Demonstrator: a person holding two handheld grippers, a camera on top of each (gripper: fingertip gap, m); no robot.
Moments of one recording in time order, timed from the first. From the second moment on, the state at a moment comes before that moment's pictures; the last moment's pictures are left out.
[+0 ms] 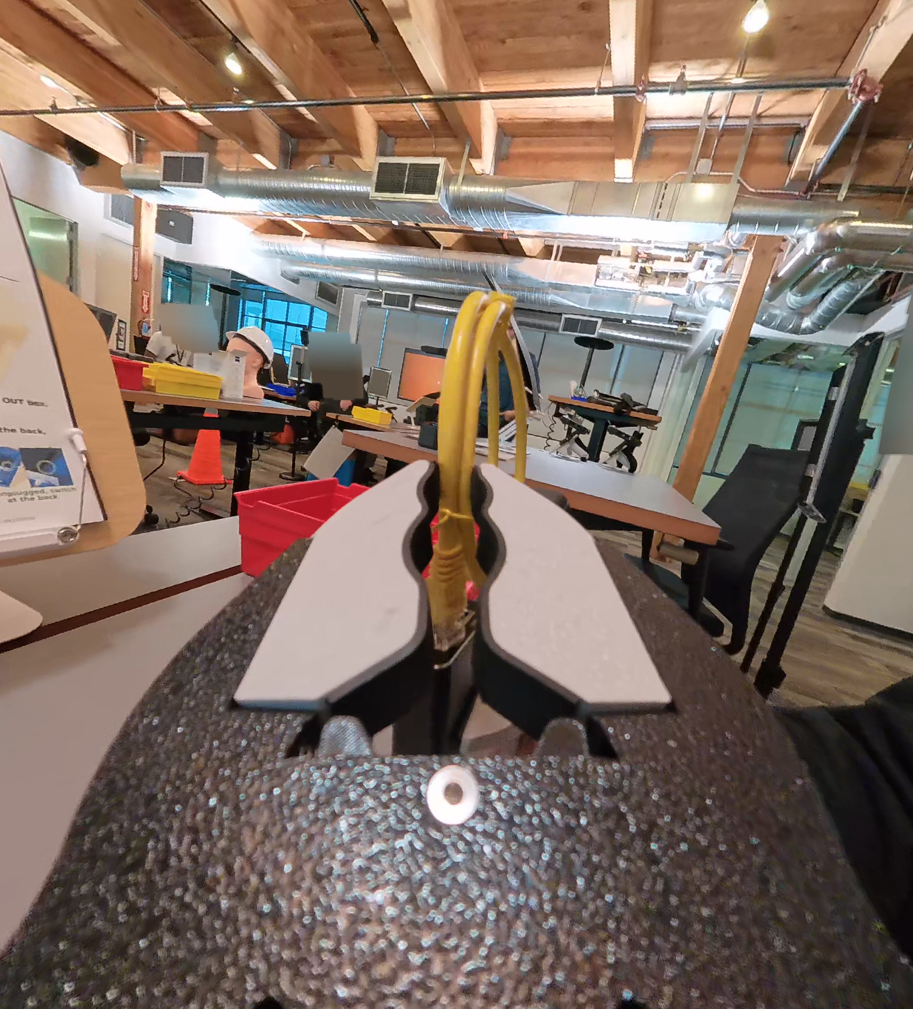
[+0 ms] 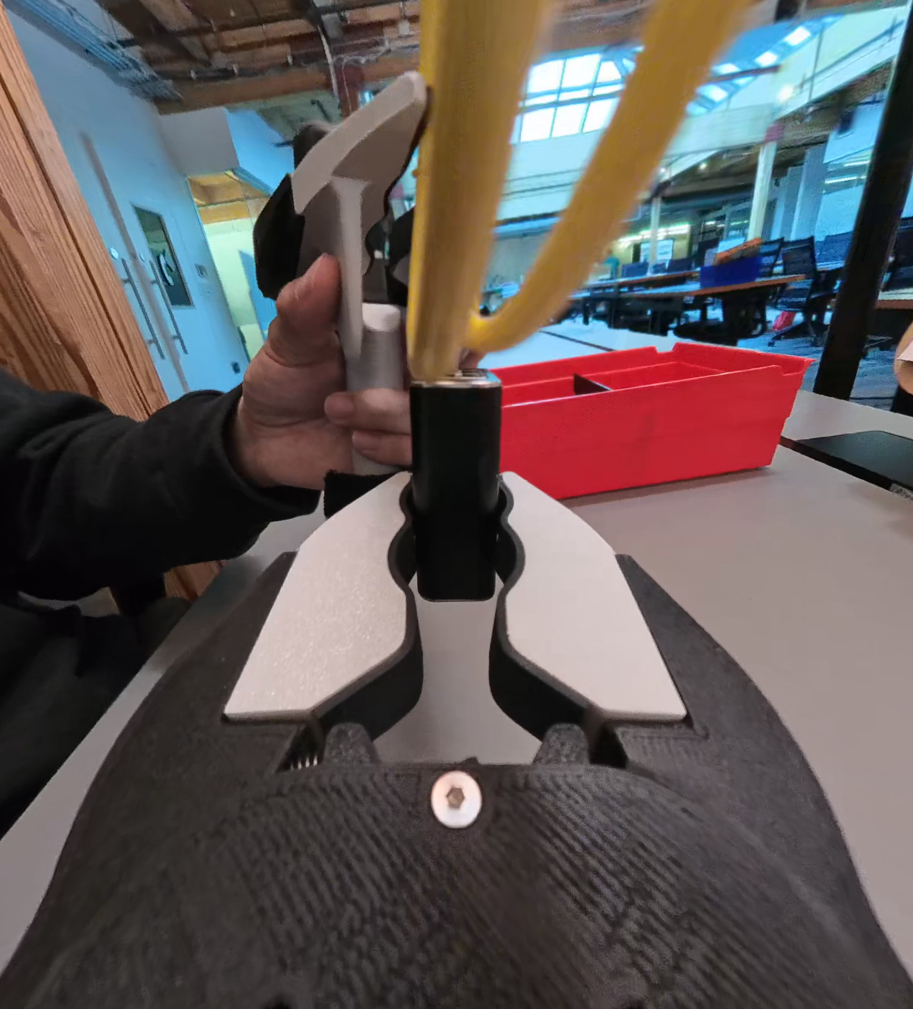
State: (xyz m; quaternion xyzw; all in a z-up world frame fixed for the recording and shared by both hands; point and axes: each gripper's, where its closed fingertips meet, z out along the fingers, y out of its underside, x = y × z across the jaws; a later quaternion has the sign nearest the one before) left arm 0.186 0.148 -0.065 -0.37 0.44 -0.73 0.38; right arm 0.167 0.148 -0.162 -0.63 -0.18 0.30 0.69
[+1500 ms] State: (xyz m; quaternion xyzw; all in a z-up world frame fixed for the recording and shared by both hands) left arm 0.199 0.149 -0.080 -0.45 0.48 -0.67 0.34; right arm 0.184 0.154 -0.163 -0.66 -0.14 0.24 0.70
